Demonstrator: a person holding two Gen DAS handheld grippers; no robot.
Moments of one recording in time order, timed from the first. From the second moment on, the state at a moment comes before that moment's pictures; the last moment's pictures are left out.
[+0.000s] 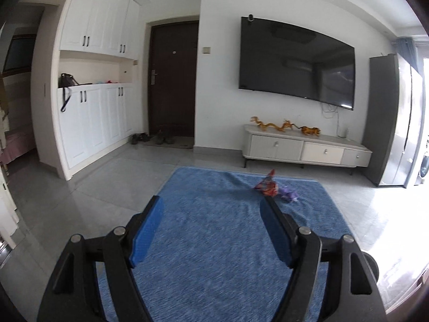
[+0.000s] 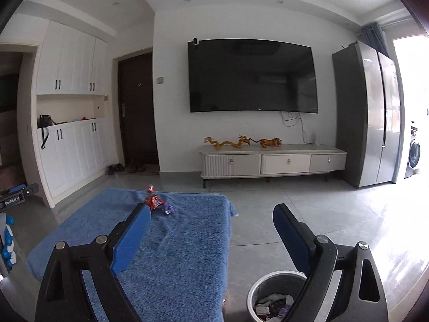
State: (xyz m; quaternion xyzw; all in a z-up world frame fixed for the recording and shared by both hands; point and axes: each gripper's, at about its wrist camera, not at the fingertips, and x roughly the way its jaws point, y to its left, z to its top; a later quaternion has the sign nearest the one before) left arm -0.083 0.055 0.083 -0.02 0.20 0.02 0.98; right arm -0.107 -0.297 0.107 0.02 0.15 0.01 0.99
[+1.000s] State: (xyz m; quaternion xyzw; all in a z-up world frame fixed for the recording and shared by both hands) left arm 0.022 0.088 -0.001 -0.04 0.33 -0.06 0.94; right arm 0.030 -0.207 0.094 -0.01 0.24 0.07 0.97
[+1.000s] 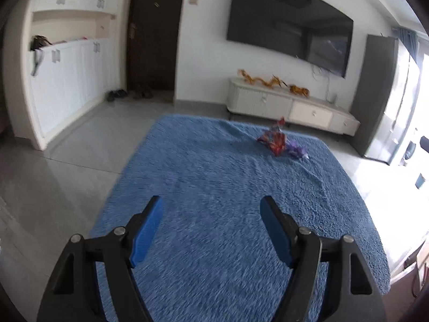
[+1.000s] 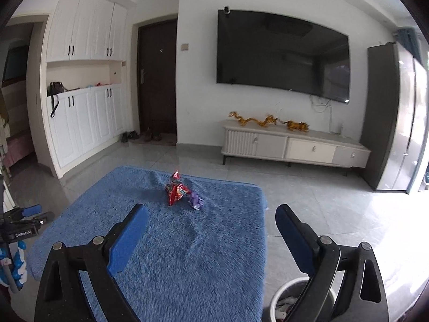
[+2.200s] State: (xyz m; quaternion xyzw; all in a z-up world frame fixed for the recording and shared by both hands) left arm 0.342 -0.047 -0.100 -0.12 0.47 -0.21 0.85; right arm 0.283 -0.192 -0.081 0.05 0.42 0.16 0.89
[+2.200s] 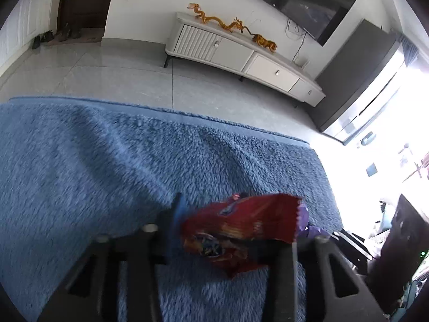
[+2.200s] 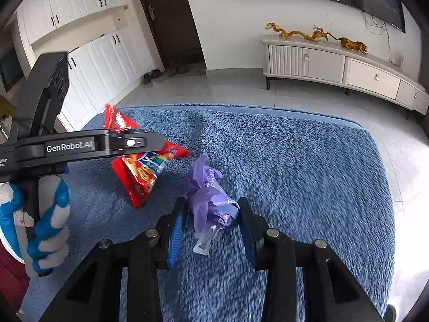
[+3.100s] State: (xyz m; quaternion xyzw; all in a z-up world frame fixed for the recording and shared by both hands) left arm 0.062 0.038 0.029 -0.04 0.31 -0.10 0.95; right arm 0.064 -0.151 0.050 0.03 0.31 0.19 0.93
